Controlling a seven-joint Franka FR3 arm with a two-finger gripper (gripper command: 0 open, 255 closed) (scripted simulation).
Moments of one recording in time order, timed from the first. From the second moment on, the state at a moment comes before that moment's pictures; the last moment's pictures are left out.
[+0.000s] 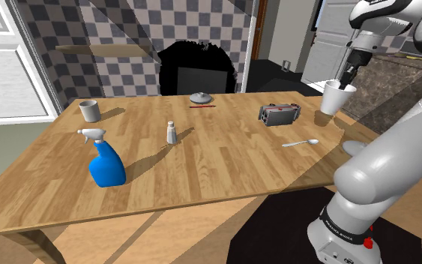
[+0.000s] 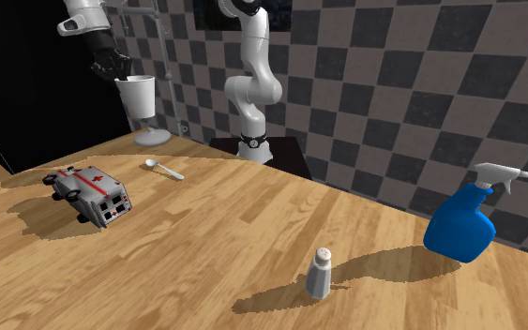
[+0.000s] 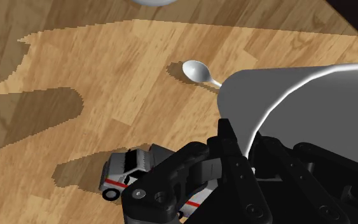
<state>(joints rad) -0.41 -0.19 -0.73 -1.89 0.03 1.59 -1.05</state>
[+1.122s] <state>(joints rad) -0.44 -0.12 -0.81 -1.99 0.06 1.73 -1.19</state>
